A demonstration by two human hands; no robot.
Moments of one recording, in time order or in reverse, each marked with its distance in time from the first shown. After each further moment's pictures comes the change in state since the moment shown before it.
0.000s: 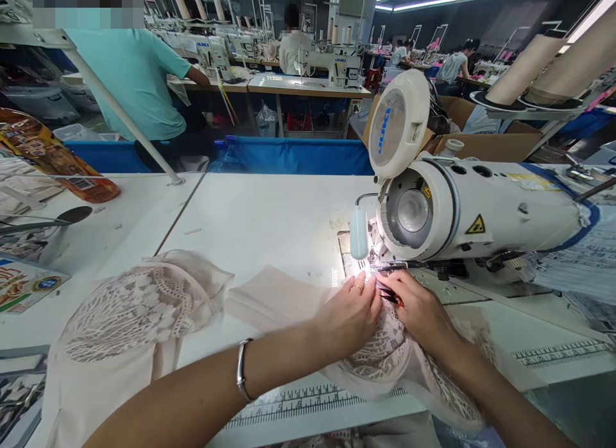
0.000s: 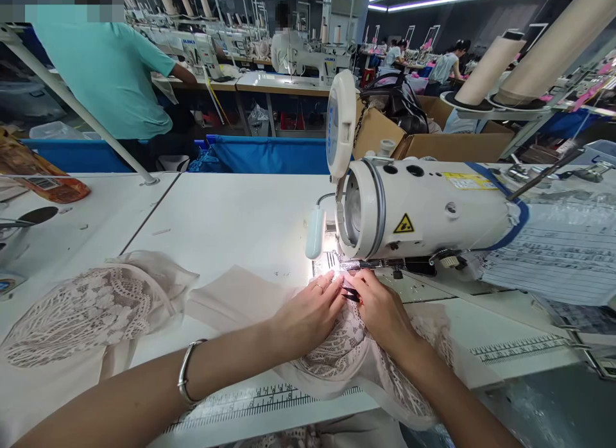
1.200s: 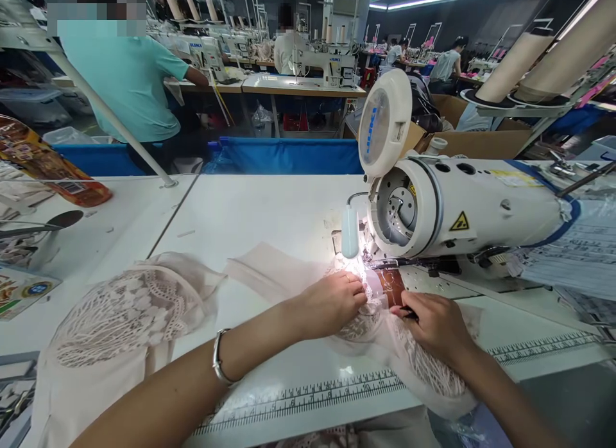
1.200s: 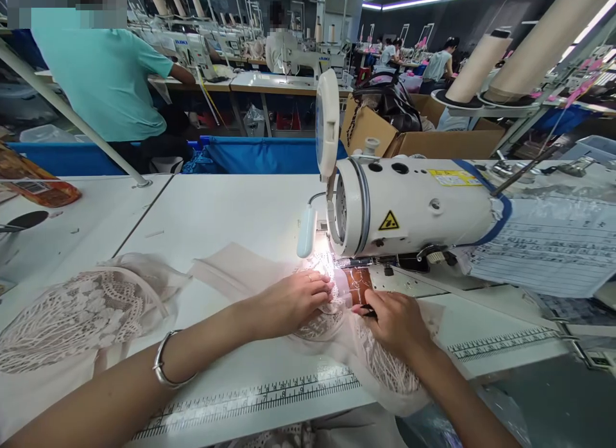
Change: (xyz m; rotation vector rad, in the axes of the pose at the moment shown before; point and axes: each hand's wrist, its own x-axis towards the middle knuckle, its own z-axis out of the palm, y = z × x) left_hand 0.002 -0.041 -0.020 -0.366 -0.112 0.192; right_hand -0.025 0.012 -0.018 -0.167 0.045 -0.065
